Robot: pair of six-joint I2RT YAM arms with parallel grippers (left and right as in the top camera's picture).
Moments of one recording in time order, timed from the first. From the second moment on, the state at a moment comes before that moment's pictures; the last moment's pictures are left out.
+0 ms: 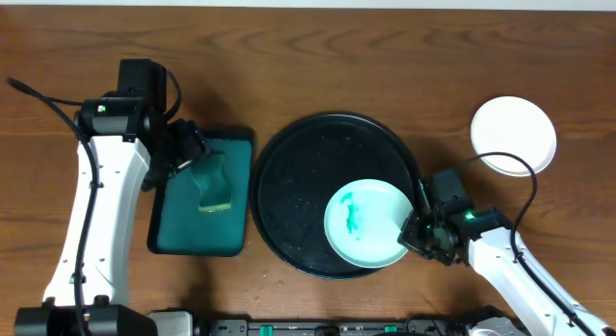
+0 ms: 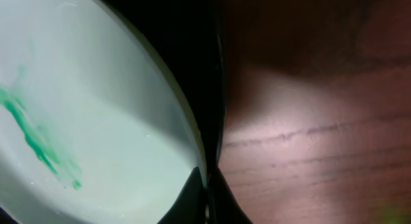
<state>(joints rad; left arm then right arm) 0.02 1.49 1.37 -1.26 0.01 -0.53 0.31 1.23 0.57 -0.75 -0.16 0.81</state>
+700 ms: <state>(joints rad) 0.02 1.57 1.27 -1.23 0.01 -0.51 0.31 1.61 0.80 -0.49 -0.25 0.53</state>
